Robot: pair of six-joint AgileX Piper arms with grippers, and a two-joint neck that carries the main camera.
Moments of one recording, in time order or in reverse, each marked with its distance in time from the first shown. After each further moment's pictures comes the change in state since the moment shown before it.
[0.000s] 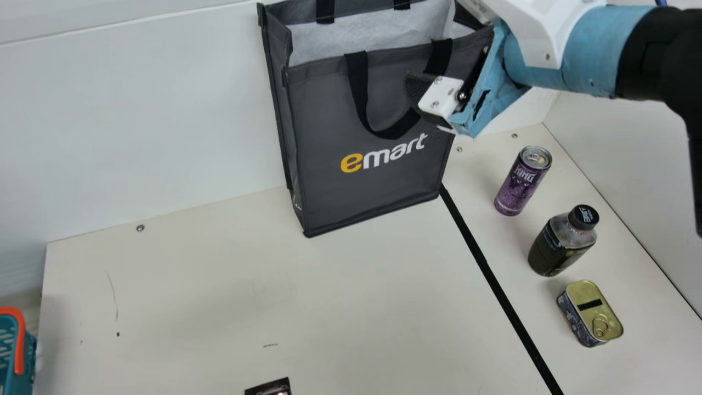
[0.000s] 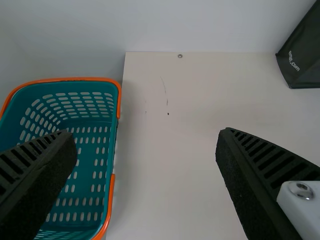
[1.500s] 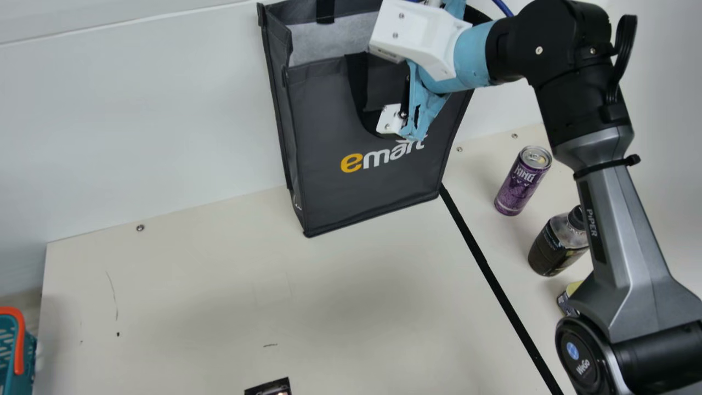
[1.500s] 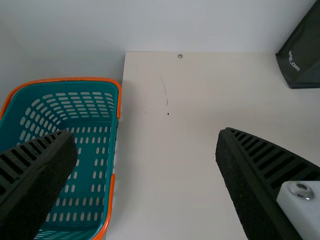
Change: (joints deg) left arm 0.0 0.0 0.0 0.0 0.0 0.0; right arm 3.1 17.3 -5.4 1.9 2.0 -14.6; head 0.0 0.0
